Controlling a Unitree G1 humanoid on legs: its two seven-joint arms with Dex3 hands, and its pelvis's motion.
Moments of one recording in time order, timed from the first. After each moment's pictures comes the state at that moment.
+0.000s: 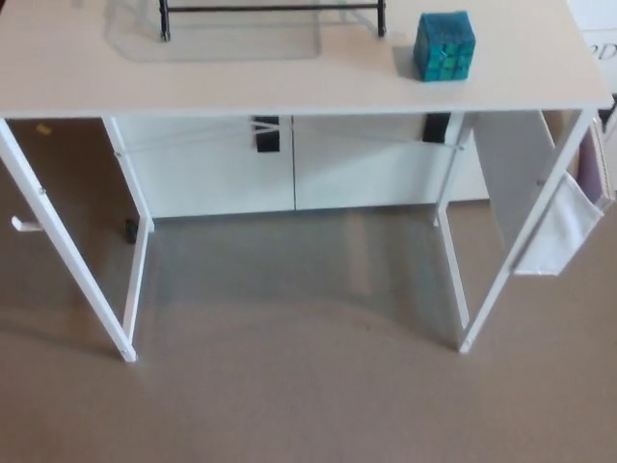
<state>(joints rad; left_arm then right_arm) 0.35 0.76 0.16 1.08 0.04 -0.04 -0.29 0.28 -0.80 0.03 1.07 -0.22 -0.14 0.26</state>
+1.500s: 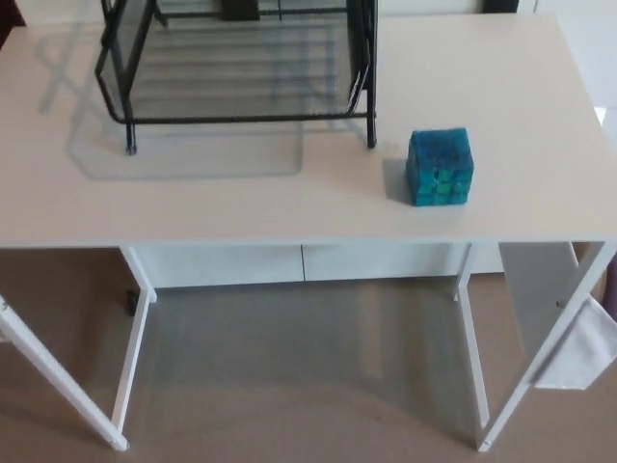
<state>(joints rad) 0.38 0.76 0.15 1.08 0.03 -0.05 -0.30 0.32 -0.80 0.04 1.03 -0.21 -0.13 0.26</state>
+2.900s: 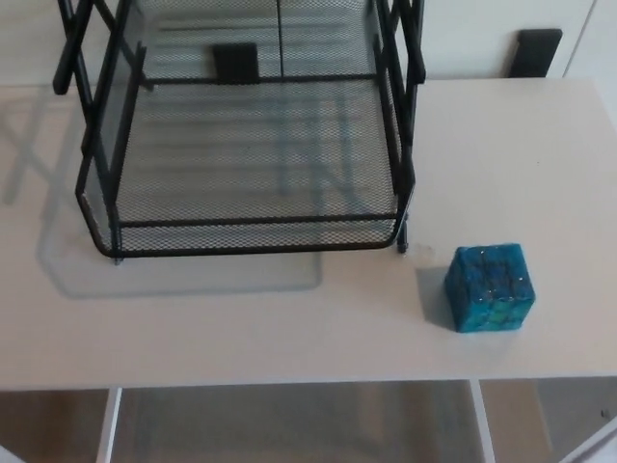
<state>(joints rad) 0.35 0.73 0.15 1.08 0.03 -0.04 -0.31 0.33 -0.80 -0.03 1.07 -0.18 -0.15 0.30</state>
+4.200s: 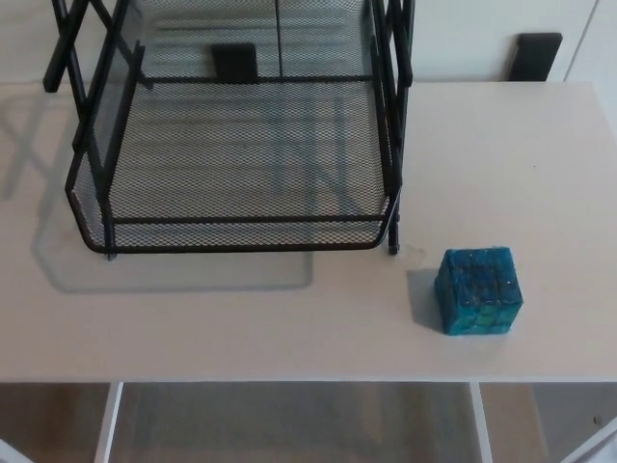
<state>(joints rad) 0.26 0.71 0.37 1.06 -0.05 -0.05 -0.31 -0.05 -0.80 -0.48 0.62 0.05 -0.19 0.27</state>
